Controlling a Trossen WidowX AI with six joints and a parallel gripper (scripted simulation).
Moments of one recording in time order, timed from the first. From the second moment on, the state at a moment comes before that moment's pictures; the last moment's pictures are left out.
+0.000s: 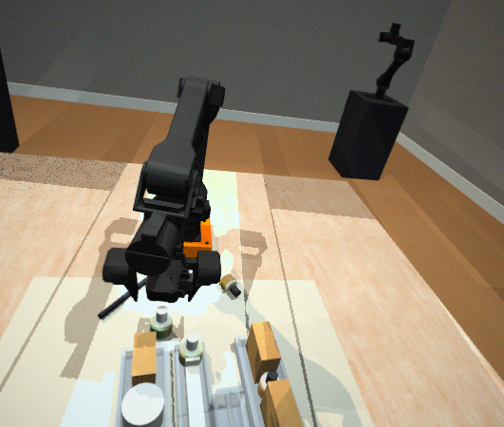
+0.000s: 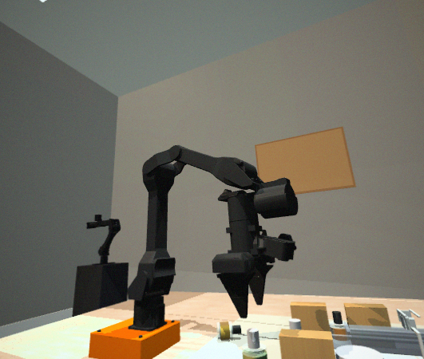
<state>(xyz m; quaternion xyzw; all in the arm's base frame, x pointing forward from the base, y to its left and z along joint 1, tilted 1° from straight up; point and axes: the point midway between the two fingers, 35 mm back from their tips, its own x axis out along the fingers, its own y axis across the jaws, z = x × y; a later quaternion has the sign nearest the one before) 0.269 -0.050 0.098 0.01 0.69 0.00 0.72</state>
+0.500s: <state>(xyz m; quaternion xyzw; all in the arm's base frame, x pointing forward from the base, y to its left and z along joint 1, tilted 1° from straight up) 0.269 -0.050 0.061 0.01 0.69 0.00 0.72</state>
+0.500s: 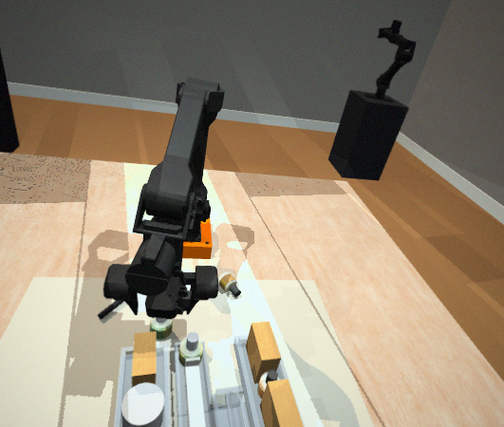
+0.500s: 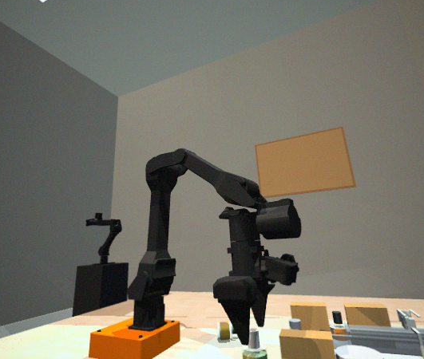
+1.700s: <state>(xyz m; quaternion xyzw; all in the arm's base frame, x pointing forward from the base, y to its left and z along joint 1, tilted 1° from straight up) 0.270 -0.049 0.027 0.01 0.69 0.00 0.72</state>
